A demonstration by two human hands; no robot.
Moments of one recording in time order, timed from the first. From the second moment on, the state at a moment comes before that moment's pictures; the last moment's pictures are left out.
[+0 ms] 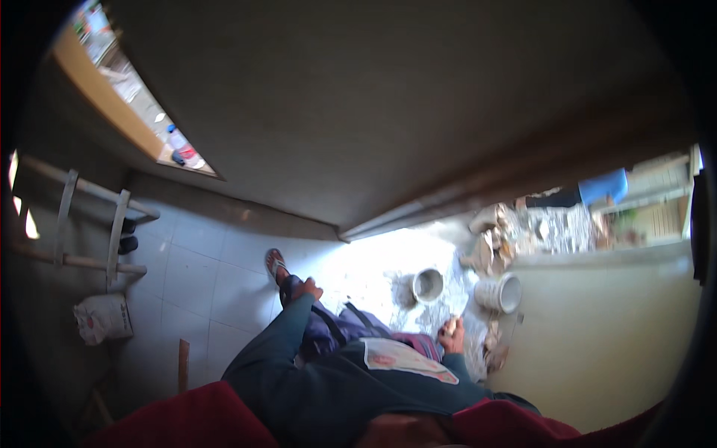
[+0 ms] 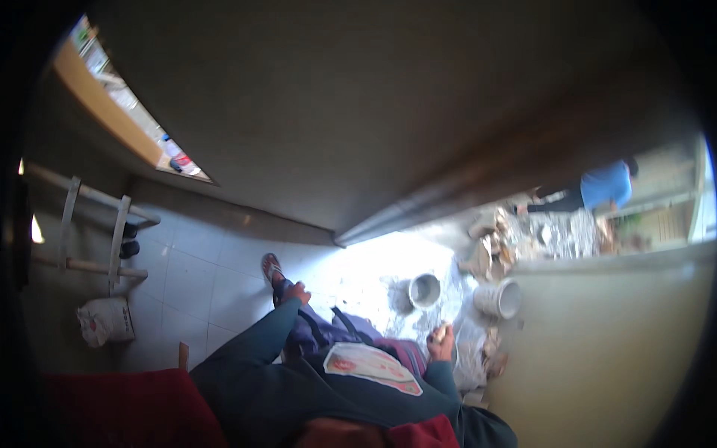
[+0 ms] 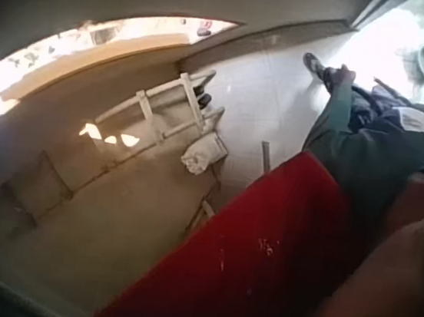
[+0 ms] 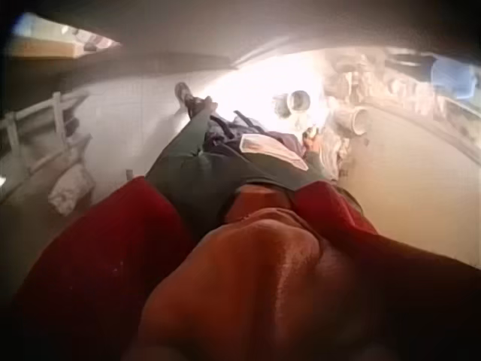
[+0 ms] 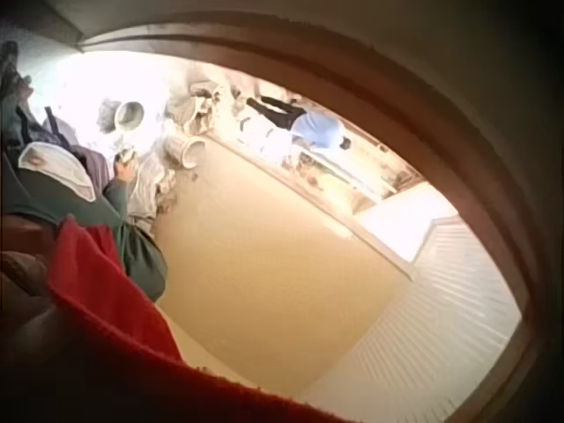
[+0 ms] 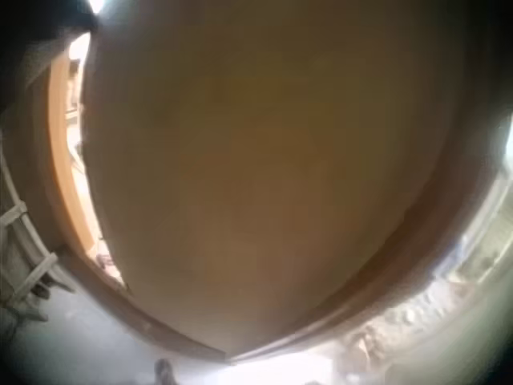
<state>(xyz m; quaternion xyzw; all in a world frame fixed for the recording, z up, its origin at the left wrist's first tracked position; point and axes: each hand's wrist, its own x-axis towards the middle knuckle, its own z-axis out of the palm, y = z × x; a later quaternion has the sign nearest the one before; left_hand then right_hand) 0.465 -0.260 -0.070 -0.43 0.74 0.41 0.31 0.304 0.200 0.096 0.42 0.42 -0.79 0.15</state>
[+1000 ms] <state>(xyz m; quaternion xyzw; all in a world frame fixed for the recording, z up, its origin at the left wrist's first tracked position) 0.196 -0.109 -0.084 -0.12 0.82 0.32 0.46 0.436 0.379 -0.006 0.68 0.31 -0.66 -0.04</state>
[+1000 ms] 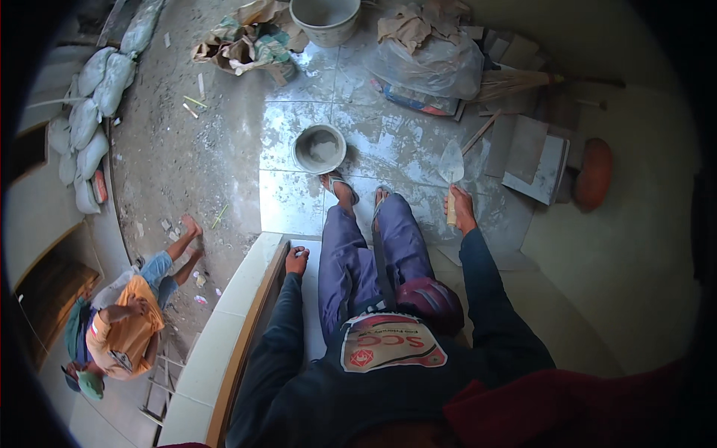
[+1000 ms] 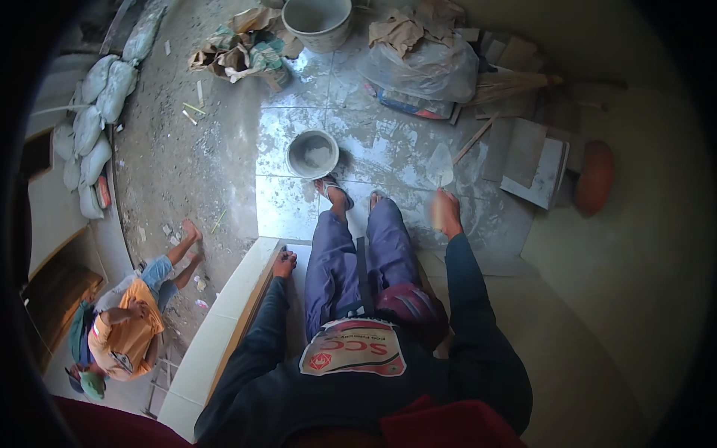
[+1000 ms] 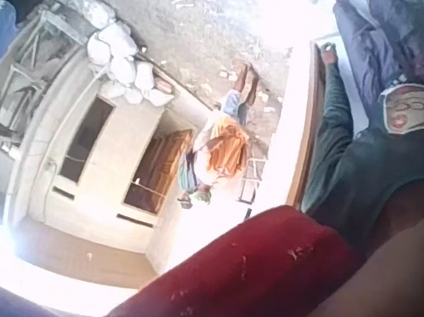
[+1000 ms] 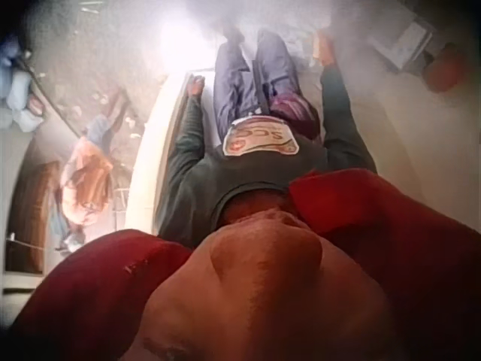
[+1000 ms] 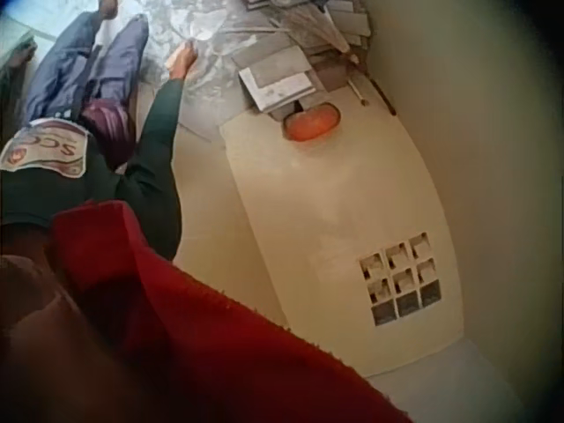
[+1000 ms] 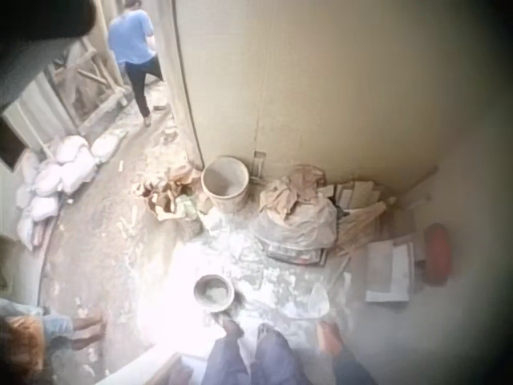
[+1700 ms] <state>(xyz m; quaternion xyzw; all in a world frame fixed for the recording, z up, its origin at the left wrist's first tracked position) 0.212 0.102 -0.151 -0.03 0.80 0.18 0.57 0.595 0.460 -0.260 0.76 0.30 -0.58 -0.02</state>
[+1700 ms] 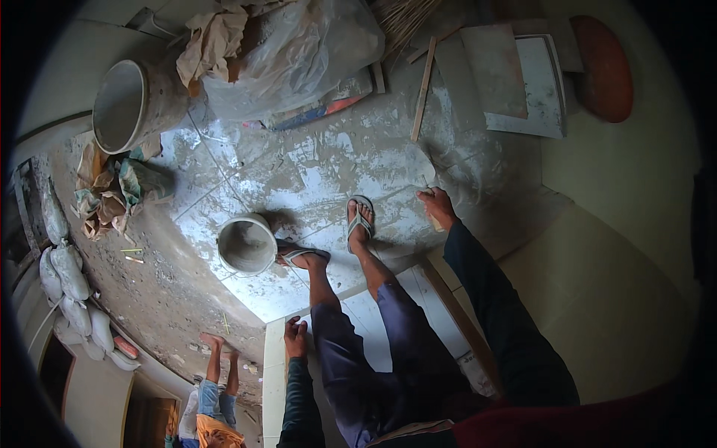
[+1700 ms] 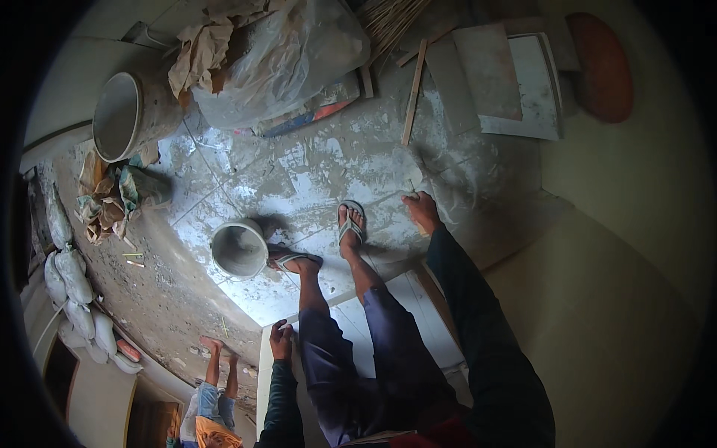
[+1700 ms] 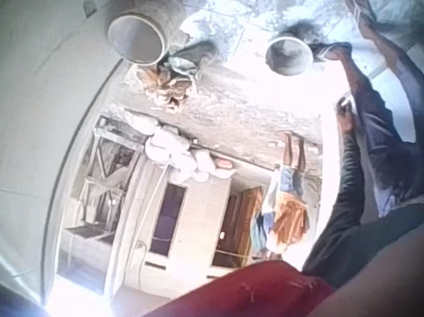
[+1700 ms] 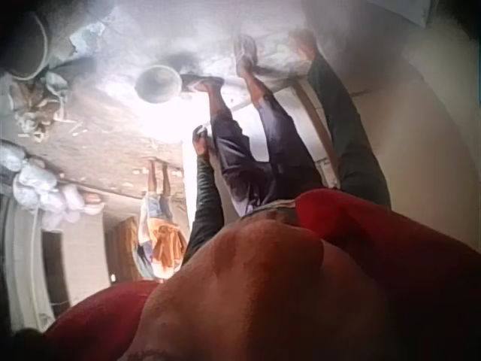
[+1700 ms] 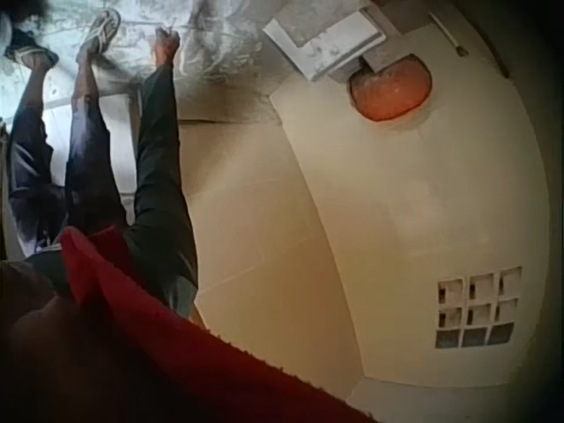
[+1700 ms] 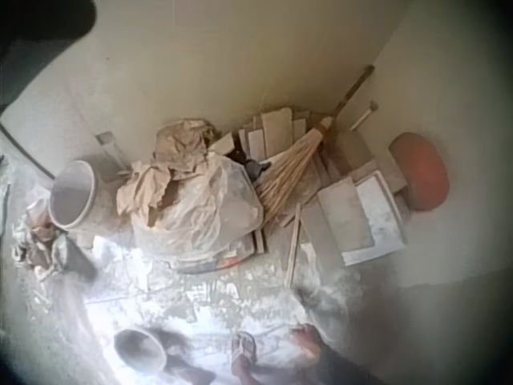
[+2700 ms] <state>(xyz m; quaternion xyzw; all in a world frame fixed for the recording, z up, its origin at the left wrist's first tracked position) 0.011 0.790 -0.301 0.52 0.85 -0.02 0.12 0.226 0.932 -0.296 0.67 0.72 -0.17 -0.01</state>
